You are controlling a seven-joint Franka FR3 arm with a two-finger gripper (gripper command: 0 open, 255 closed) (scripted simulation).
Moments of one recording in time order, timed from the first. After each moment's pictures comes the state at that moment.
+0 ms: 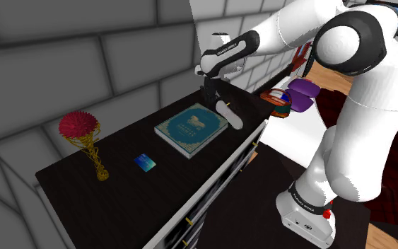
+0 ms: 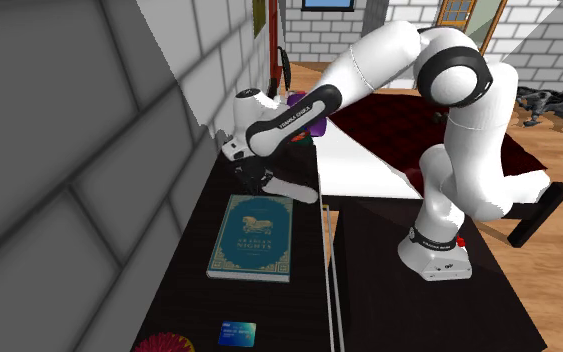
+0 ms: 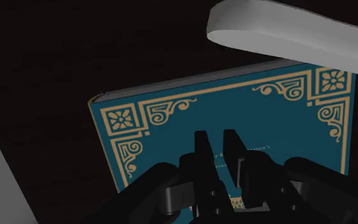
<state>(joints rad) 0.33 0.24 -0.48 -2.06 0.15 2.27 -1.71</state>
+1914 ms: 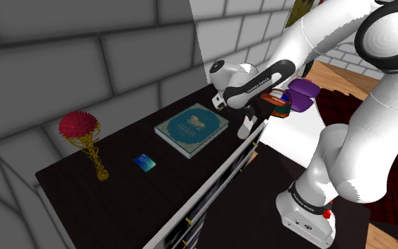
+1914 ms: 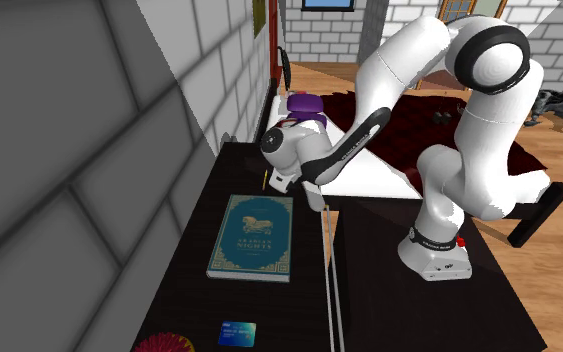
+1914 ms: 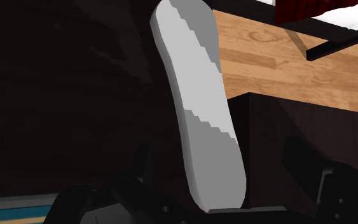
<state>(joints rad) 0.44 0.04 -0.54 -2.41 -0.61 2.07 -1.46</state>
